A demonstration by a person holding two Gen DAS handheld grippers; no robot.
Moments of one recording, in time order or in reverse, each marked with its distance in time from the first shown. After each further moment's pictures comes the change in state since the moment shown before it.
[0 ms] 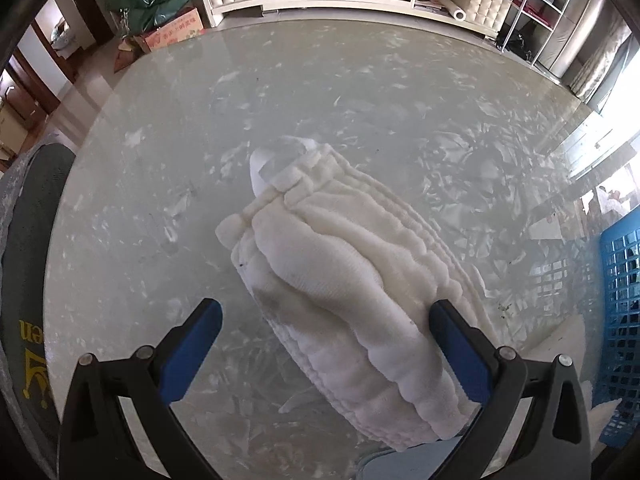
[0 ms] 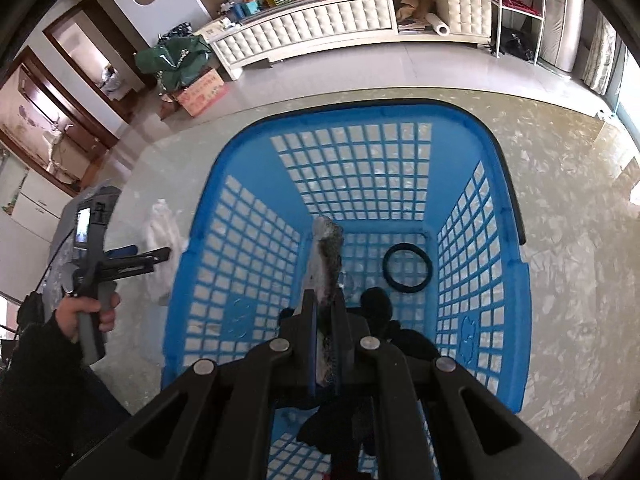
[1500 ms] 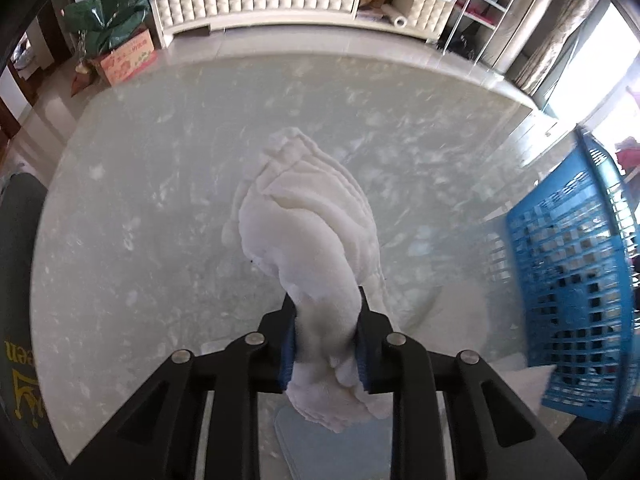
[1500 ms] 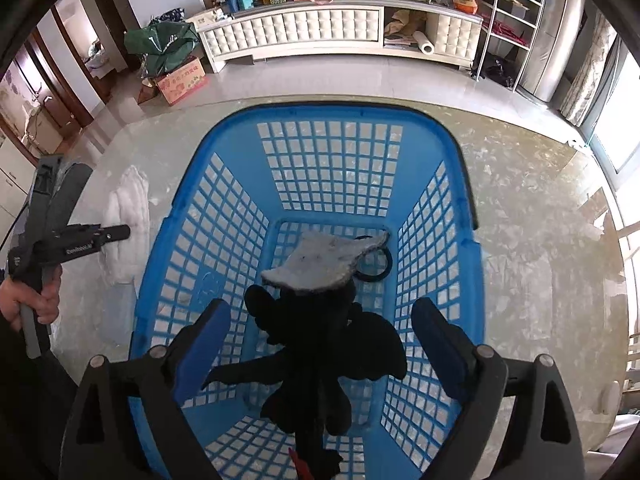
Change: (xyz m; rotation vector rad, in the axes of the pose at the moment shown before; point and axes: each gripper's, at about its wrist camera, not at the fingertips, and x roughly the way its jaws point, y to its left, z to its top) left arm -0.065 -0.051 -0.020 0.100 -0.063 -0.163; right arm -0.017 -0.001 -0.013 -0.071 -0.026 -0.151
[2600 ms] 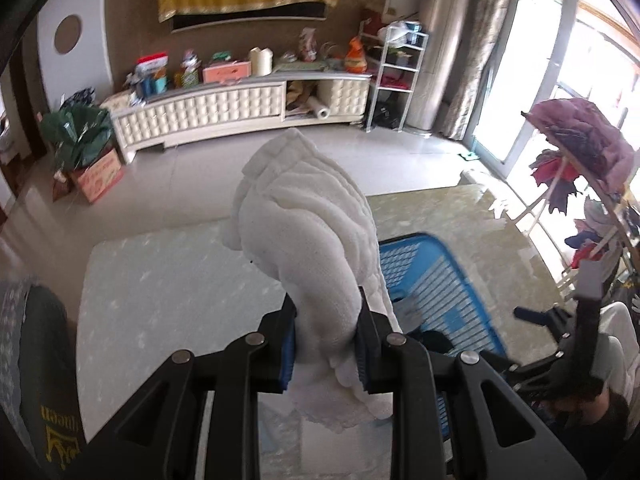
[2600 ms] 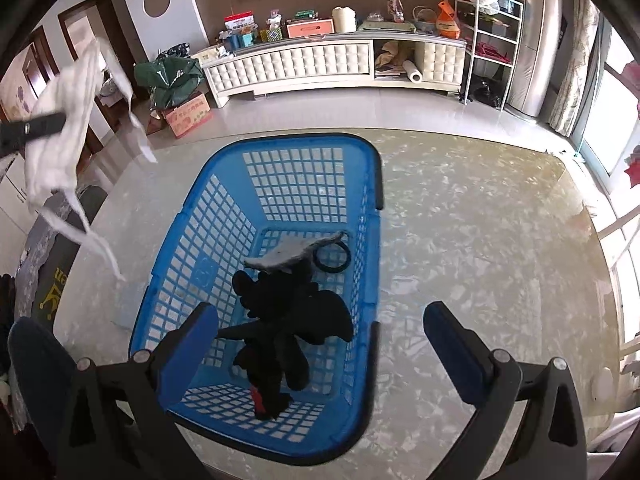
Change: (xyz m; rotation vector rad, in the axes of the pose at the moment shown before) left arm -0.203 -0.141 0.029 0.193 -0.303 -0.108; right arm -0.051 -0.038 -0.038 0.026 -0.133 0.018
